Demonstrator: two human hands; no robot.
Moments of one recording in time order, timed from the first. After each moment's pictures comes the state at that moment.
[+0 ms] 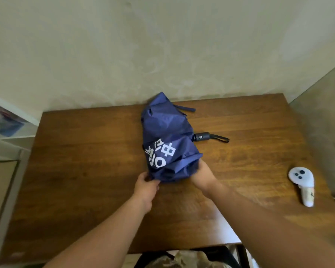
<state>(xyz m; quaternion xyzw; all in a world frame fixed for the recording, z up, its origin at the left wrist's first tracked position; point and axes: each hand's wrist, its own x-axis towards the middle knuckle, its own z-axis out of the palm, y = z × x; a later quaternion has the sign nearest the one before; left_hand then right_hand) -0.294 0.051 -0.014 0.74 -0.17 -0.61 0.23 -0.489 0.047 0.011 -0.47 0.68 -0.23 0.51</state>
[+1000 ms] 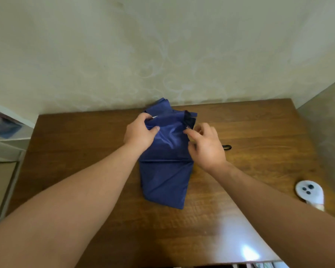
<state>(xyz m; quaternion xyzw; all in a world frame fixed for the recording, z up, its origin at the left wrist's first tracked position) -0.304 -0.127 0.045 0.72 -0.60 -0.30 0.17 -0.533 -0.053 0.019 -0.73 0.63 -0.24 0.11</state>
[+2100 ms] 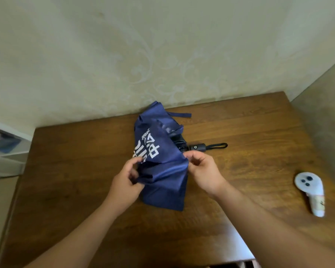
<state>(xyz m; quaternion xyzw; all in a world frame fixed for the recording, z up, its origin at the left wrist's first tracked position) -0.254 0.002 0.030 0.64 -0.57 -0.47 0.22 -0.517 0.008 0.021 -0.38 0.57 -0.44 0.58</state>
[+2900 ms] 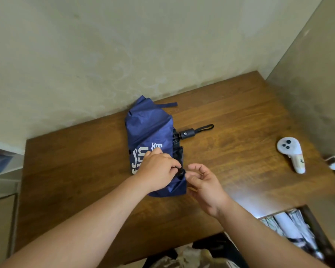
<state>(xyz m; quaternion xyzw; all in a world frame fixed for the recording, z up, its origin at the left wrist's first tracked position) -0.342 0.005 0.067 0.40 -0.89 -0.19 -0.11 -0.490 0.122 0.018 -0.07 0.53 -0.52 0.67</state>
